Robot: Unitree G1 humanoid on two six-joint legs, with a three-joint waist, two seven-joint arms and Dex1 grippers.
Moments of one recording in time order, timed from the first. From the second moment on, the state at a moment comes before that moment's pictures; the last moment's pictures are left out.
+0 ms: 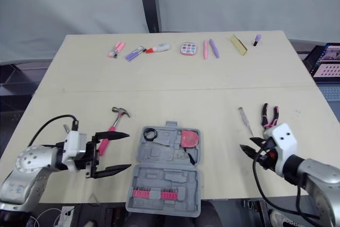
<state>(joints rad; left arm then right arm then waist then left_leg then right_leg) 0.03 0.72 0.11 -0.26 -0.49 0.05 -1.16 0.24 -0.72 -0.45 -0.51 0.47 0.76 0.69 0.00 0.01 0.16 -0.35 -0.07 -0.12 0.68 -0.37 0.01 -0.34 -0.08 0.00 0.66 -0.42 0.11</state>
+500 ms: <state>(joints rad) -0.03 0.65 0.05 -0.27 -0.50 0.14 -1.08 0.00 -0.56 -0.49 -0.32 0.38 0.98 0.26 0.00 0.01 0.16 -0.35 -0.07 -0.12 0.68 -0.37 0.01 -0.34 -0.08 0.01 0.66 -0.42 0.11</state>
